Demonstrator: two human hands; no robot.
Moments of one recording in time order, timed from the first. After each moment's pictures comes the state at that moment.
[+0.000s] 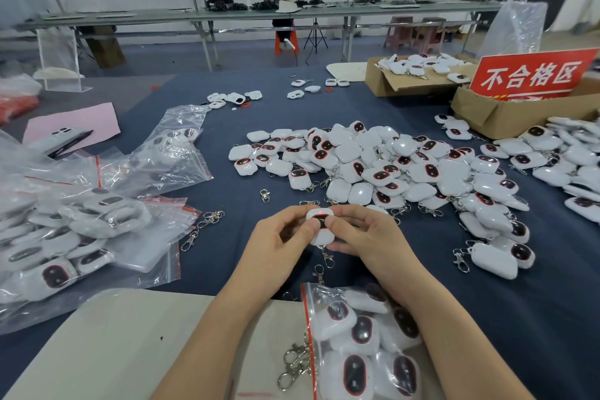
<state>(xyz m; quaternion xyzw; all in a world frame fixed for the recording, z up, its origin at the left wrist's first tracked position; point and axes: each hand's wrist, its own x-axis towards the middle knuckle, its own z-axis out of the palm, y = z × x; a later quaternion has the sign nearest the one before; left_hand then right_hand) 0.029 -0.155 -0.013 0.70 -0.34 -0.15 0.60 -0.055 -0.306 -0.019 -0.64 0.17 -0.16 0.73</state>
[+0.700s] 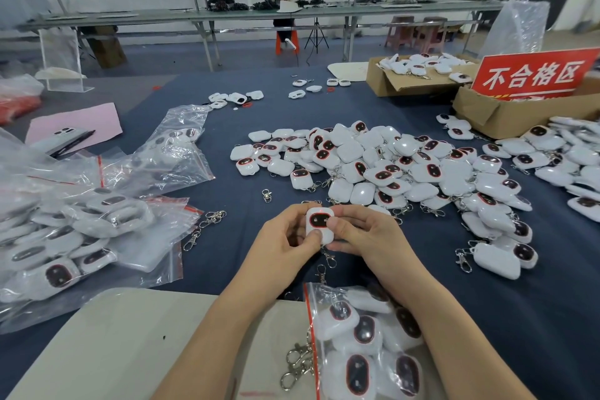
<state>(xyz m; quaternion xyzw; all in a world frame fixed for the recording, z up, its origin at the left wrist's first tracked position) 0.029 -0.157 -0.016 0.71 -0.35 -0.16 0.59 -0.055 -0.305 -0.019 -0.62 0.15 -0.16 0.75</state>
